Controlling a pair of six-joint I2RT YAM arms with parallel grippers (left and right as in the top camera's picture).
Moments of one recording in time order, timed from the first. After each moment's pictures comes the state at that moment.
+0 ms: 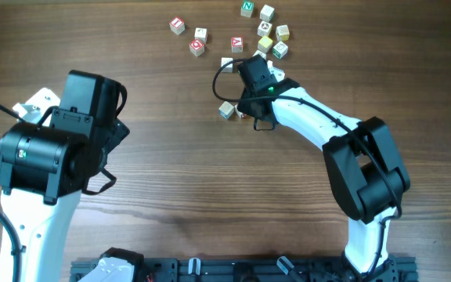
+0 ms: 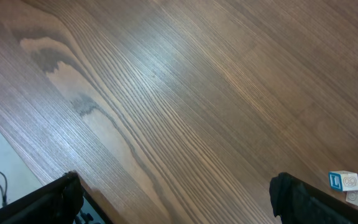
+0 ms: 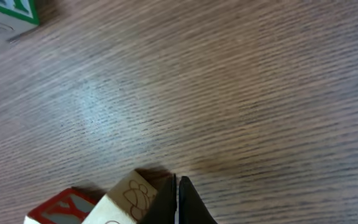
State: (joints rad) left arm -0.25 1.25 1.64 -1.65 -0.50 -0.99; right arm 0.51 2.06 1.38 -0.49 0.11 0.83
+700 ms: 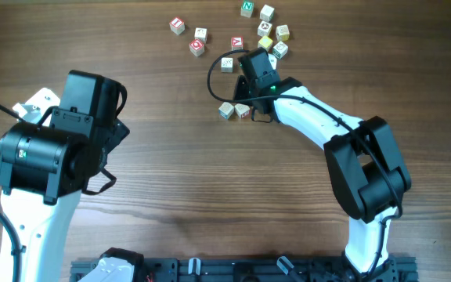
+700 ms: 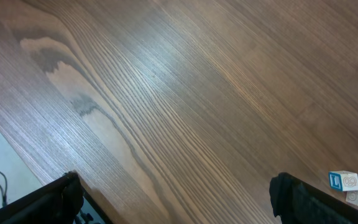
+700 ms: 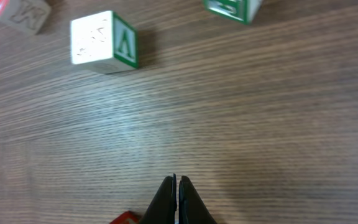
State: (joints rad) left arm -0.25 1.25 1.64 -1.65 -0.50 -0.99; right arm 0.50 2.06 1.38 -0.30 0.05 0.65
